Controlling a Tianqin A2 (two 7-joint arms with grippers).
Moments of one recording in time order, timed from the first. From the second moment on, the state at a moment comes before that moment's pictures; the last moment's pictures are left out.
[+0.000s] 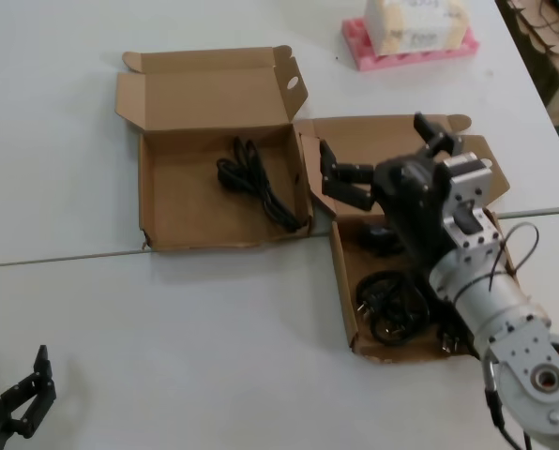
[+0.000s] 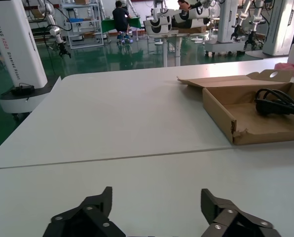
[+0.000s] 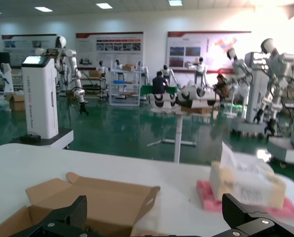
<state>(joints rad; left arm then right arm) 0.00 -0.30 1.60 -1.60 -1.80 0.00 0.00 0.66 0.46 -2.19 1.34 1.62 0.26 0.45</state>
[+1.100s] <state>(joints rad) 0.00 -0.30 1.60 -1.60 -1.80 0.00 0.00 0.19 0.35 -1.77 1.53 1.75 0.07 0.45</state>
